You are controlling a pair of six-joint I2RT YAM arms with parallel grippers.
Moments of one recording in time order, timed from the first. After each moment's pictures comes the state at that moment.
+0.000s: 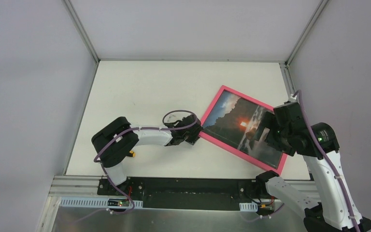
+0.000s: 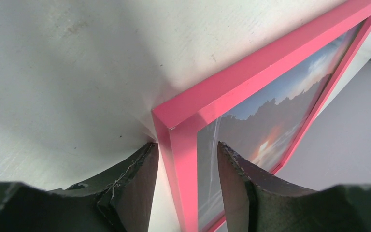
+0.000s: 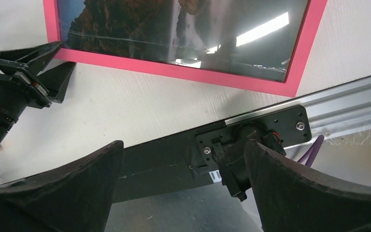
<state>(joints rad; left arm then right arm) -0.96 1.74 0.89 -0.06 -0.33 -1.88 0.41 0.87 1.37 -1.59 0.25 0.75</state>
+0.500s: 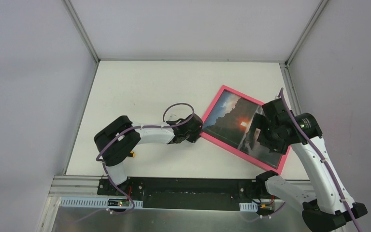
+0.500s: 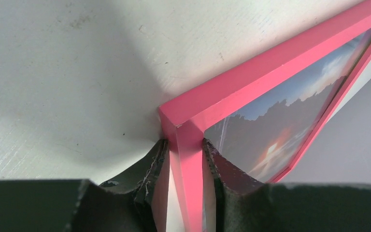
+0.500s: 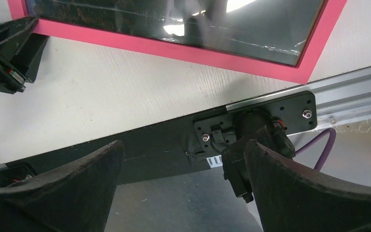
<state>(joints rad) -0.96 1.77 0.95 -0.14 -0.32 -1.89 0.41 0.95 1.28 -1.56 0.18 0.74</state>
